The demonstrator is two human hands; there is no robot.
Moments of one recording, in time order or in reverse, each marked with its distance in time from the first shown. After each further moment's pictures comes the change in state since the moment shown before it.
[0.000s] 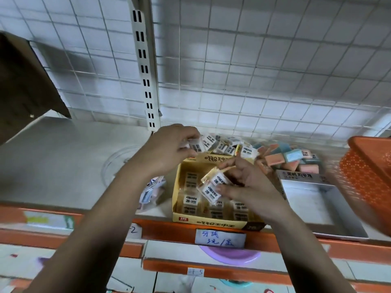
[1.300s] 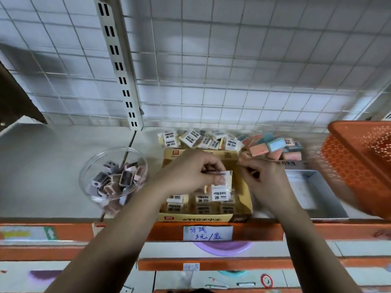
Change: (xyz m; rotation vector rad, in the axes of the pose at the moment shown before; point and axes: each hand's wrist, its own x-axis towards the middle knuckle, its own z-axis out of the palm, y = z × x) left_hand 0.001 0.037 0.059 -0.340 -0.337 0.040; right_hand -0.009 0.036 -0.050 -0.802 0.466 -0.302
